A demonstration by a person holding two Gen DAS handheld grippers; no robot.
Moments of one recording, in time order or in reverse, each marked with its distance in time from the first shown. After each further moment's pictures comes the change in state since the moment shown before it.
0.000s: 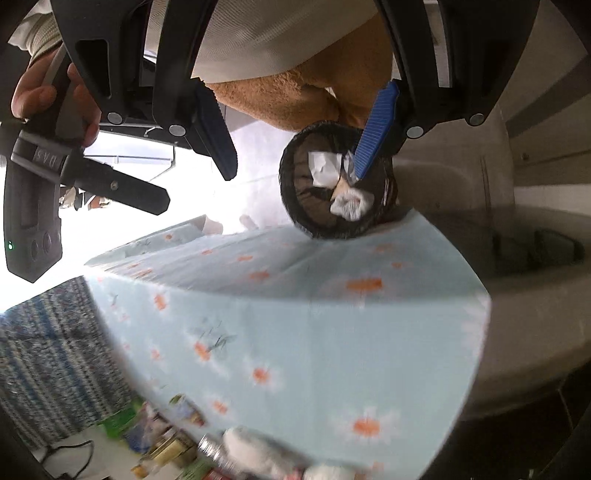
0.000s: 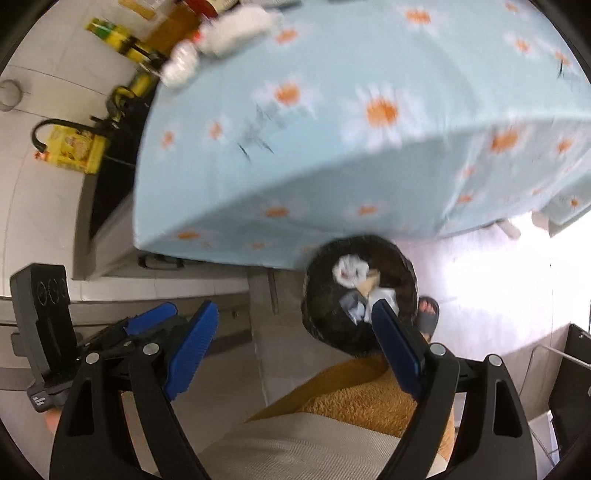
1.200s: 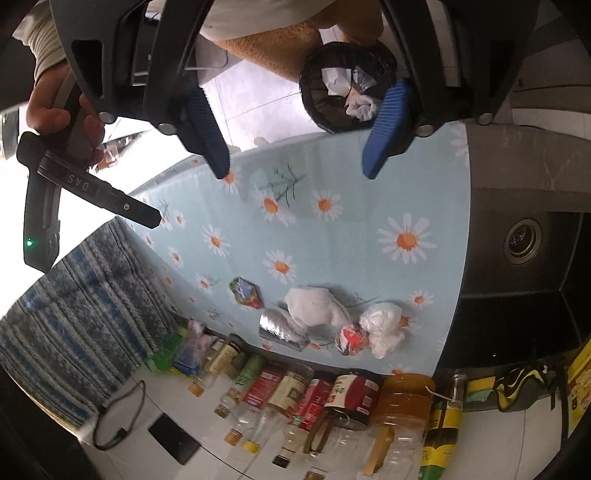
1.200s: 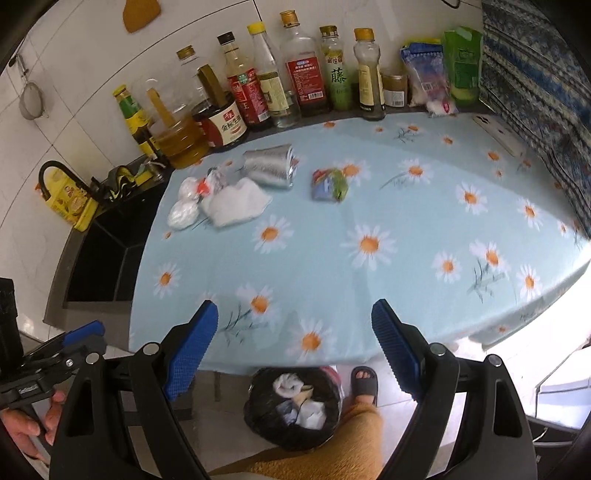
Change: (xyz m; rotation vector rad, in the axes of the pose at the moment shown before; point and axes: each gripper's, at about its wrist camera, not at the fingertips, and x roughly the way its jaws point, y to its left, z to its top) left arm -0.081 -0.050 0.074 0.081 -0.298 -0.033; right arm -0.118 0.016 0.089 -0.176 -0.370 -0.206
